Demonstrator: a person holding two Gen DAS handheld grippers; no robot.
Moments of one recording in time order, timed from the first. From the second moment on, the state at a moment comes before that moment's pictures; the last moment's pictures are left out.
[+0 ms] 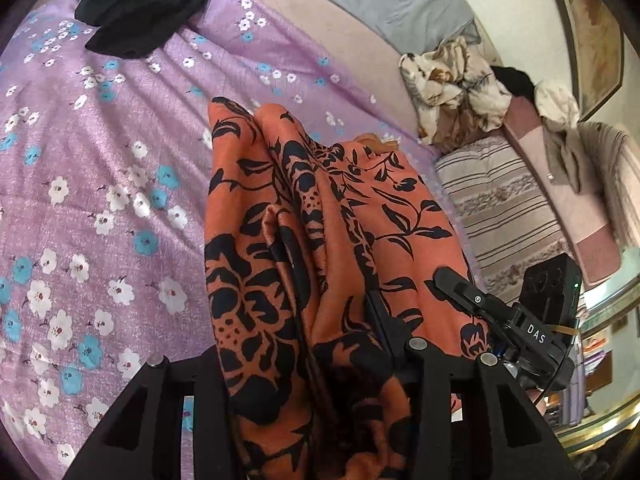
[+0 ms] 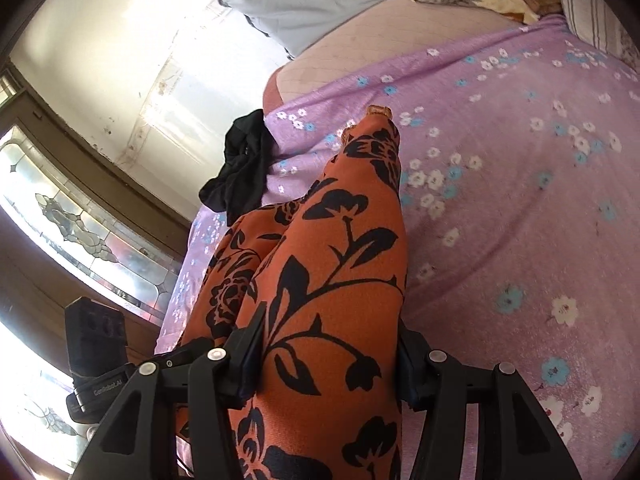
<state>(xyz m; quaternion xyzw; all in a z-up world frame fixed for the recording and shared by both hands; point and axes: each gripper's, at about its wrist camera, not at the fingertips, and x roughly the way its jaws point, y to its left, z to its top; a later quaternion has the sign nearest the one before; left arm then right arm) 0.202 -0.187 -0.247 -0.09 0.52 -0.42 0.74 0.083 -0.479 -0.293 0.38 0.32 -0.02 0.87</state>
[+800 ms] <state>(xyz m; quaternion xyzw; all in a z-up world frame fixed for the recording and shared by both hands) 0.173 -0.204 -0.262 0.02 0.49 -0.33 0.81 0.103 -0.479 -0.338 0.35 0.40 -0.02 0.85</state>
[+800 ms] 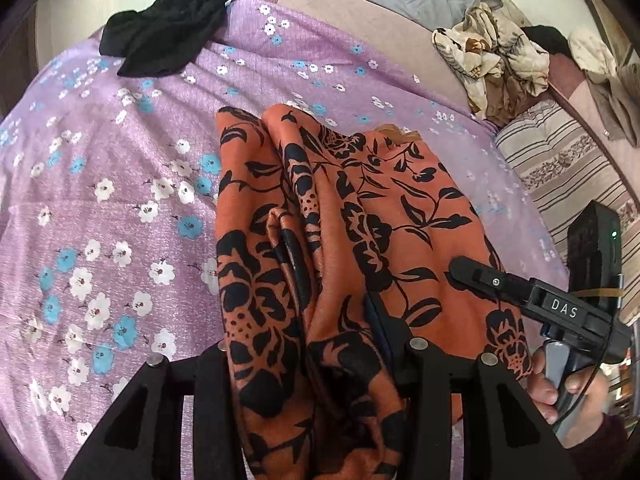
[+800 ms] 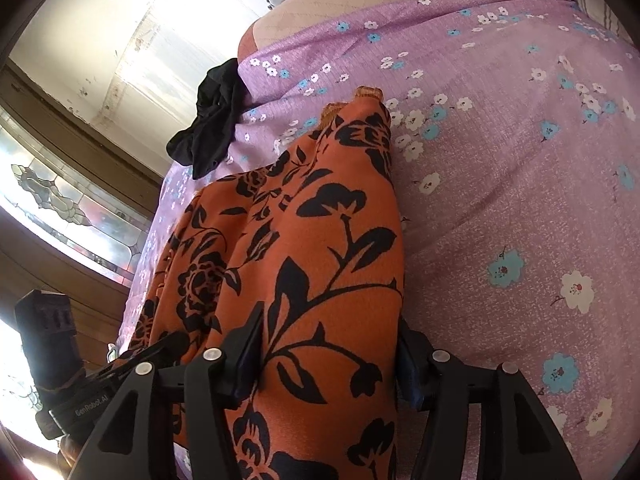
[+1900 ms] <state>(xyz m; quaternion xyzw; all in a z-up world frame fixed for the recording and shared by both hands) 0.165 -0.203 -0.272 0.06 0.46 -0.25 0.85 0.087 -0.415 -0.298 0.09 0.41 -0.07 0.90</state>
